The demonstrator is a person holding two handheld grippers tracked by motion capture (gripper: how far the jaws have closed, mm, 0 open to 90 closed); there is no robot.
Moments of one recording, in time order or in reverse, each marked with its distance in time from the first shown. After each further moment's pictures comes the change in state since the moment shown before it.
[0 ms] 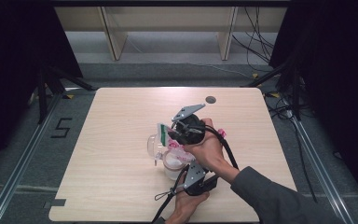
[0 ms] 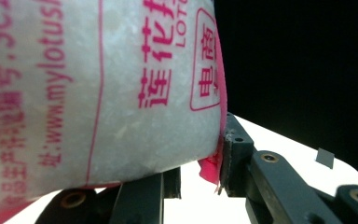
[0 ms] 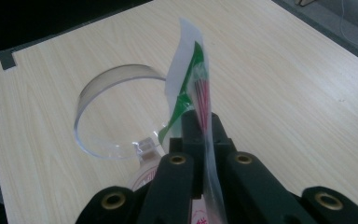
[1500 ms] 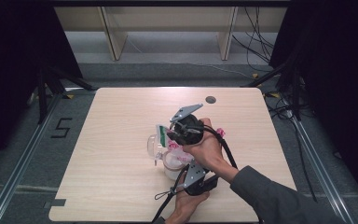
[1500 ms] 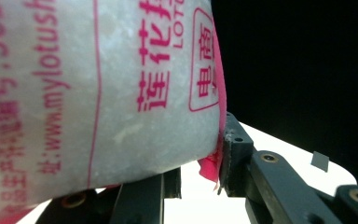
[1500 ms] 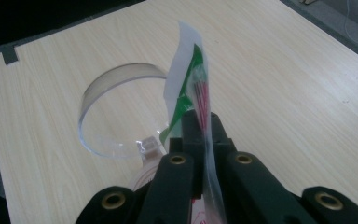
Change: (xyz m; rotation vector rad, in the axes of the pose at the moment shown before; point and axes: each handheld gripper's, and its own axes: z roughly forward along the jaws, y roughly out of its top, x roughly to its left) left arm -0.003 0.002 -0.001 -0.014 -0.004 -0.031; right arm 0.002 0.002 0.003 0.004 0.008 -0.054
